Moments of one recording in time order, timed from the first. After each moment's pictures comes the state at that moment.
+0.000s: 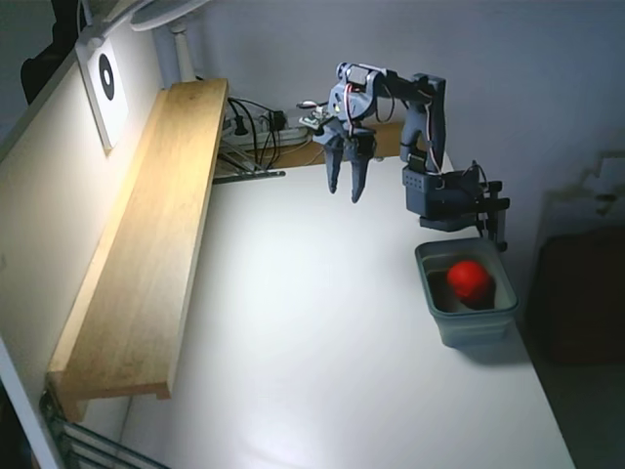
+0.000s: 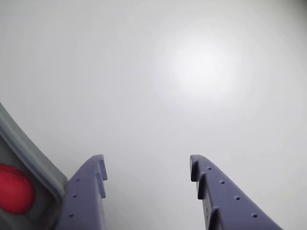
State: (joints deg) arm -14.2 96.6 62.5 94.5 -90.2
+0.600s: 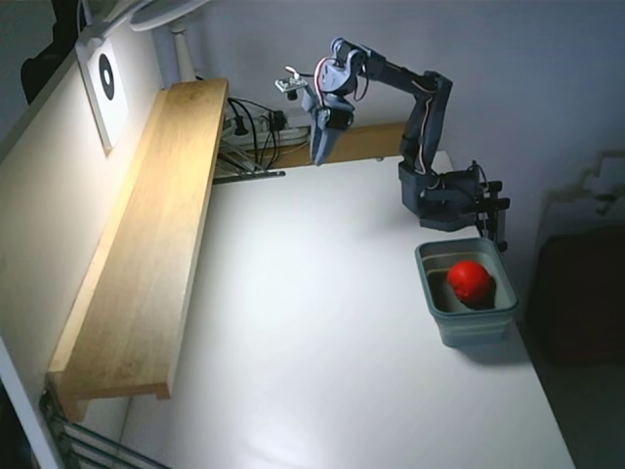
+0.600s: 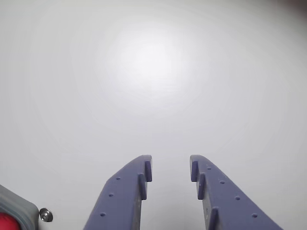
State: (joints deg) arm 9.1 107.8 69.9 97.1 -90.2
